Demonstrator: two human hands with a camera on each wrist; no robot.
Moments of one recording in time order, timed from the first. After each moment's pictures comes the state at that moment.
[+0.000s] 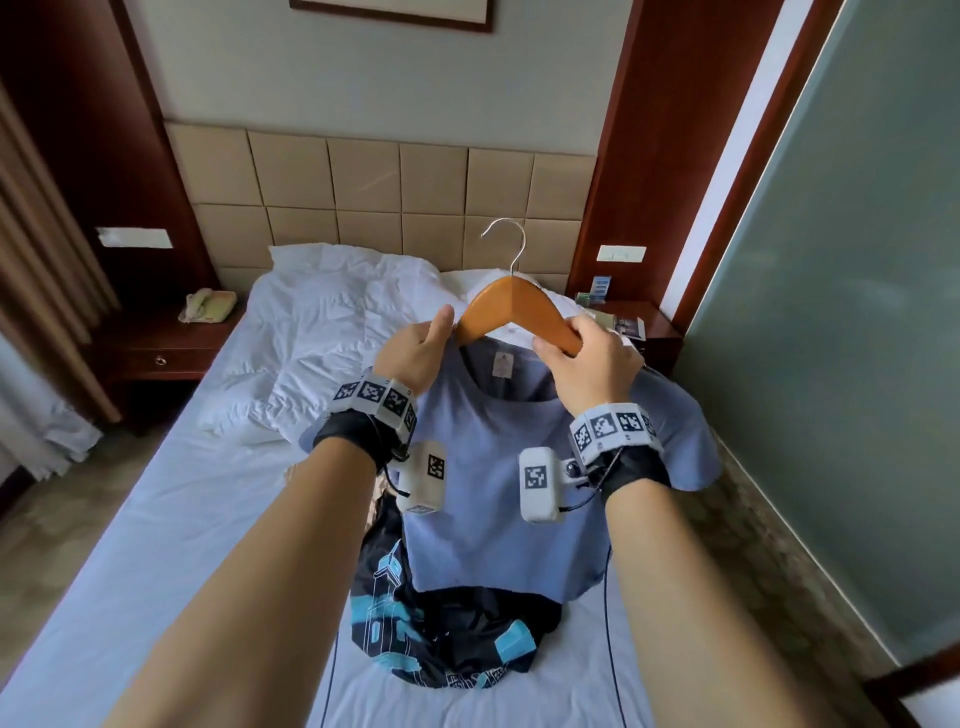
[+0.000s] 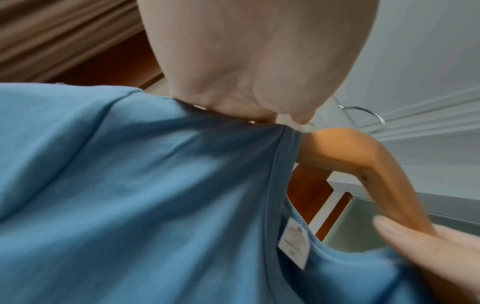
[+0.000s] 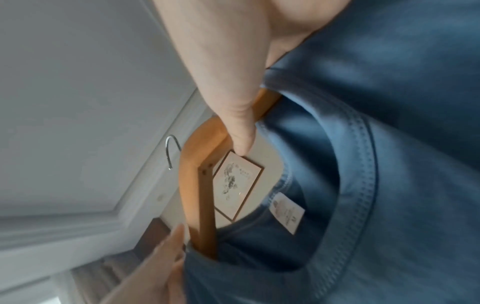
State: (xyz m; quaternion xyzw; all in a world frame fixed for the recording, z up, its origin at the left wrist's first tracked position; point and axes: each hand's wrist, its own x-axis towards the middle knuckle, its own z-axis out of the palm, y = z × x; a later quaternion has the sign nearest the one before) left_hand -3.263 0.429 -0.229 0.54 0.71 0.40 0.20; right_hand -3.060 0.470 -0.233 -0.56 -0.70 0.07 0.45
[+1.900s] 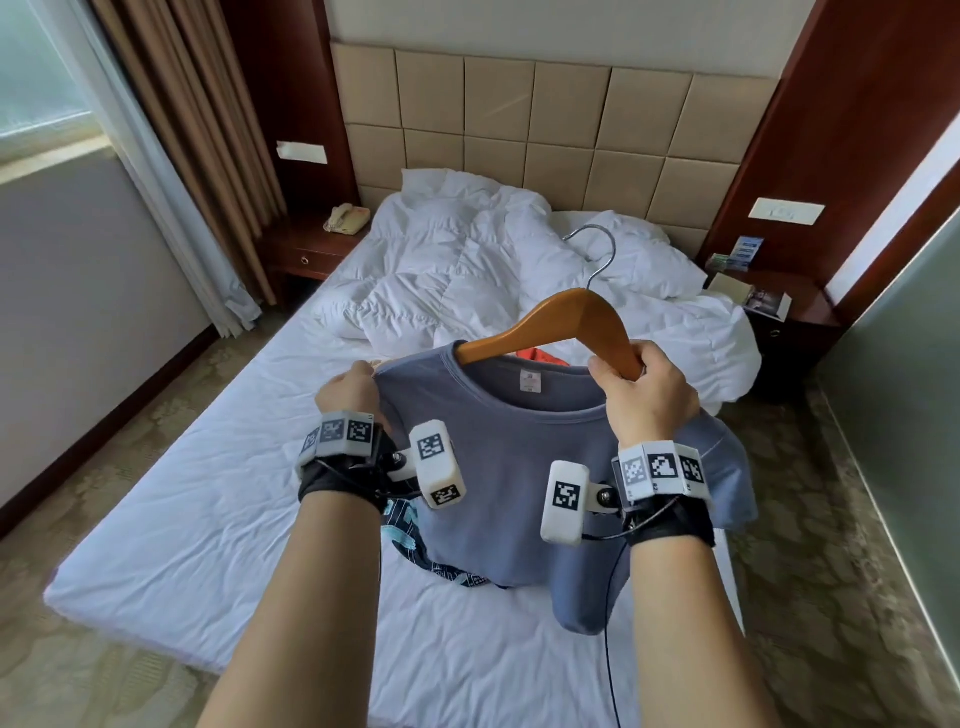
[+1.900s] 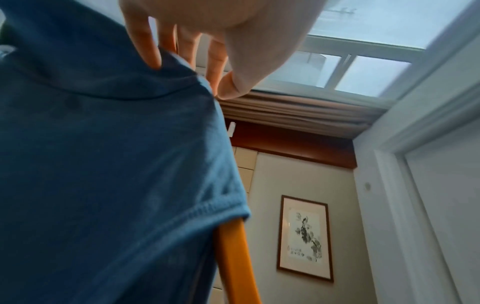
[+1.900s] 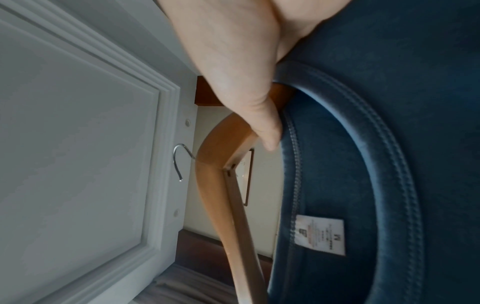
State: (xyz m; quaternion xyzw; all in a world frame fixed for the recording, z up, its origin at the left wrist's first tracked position) left_hand -3.168 0.334 -0.326 -0.11 0.69 0.68 0.23; right_hand -2.924 0.466 -0.296 -0.54 -0.68 0.26 0.42
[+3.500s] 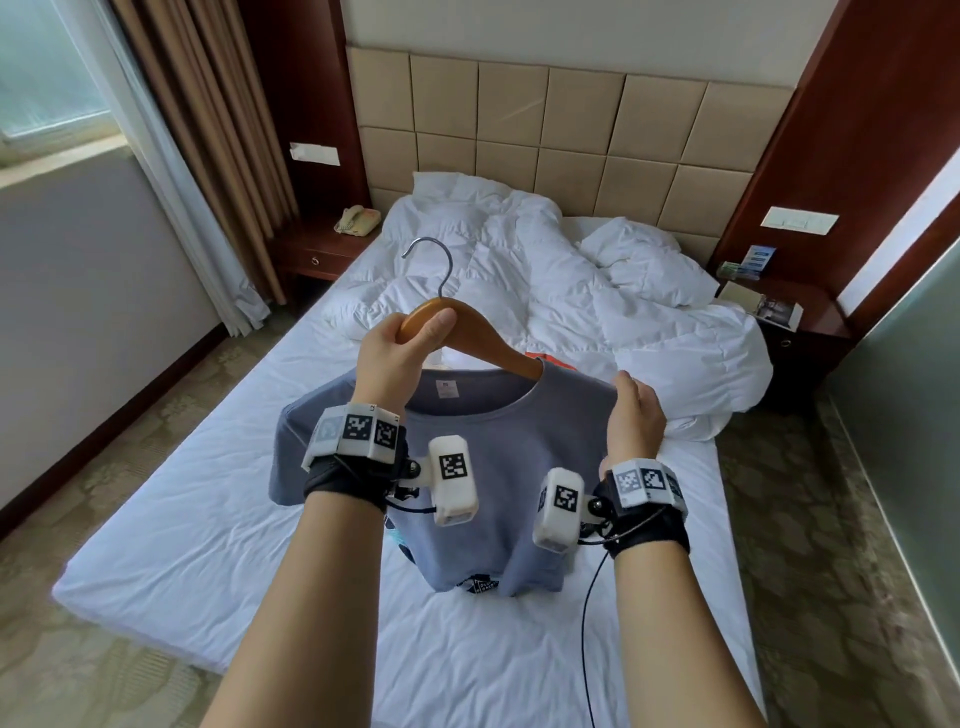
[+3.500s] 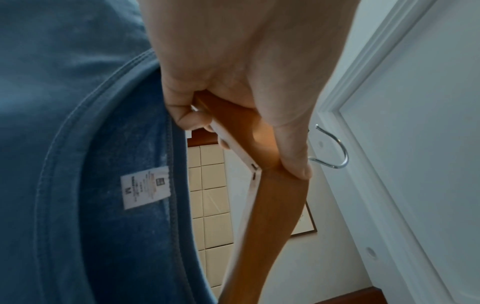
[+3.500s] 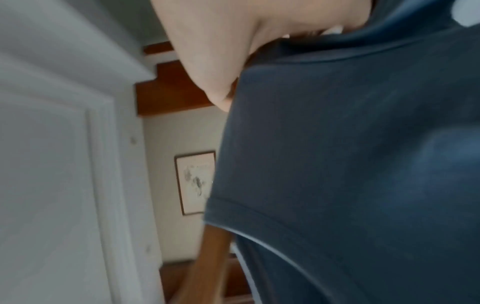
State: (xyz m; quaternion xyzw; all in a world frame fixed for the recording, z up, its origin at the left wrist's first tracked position) left_hand -3.159 0.338 -0.286 0.28 0.69 0.64 0.16; right_hand -2.956 0.471 -0.341 -0.55 -0.47 0.50 0.48
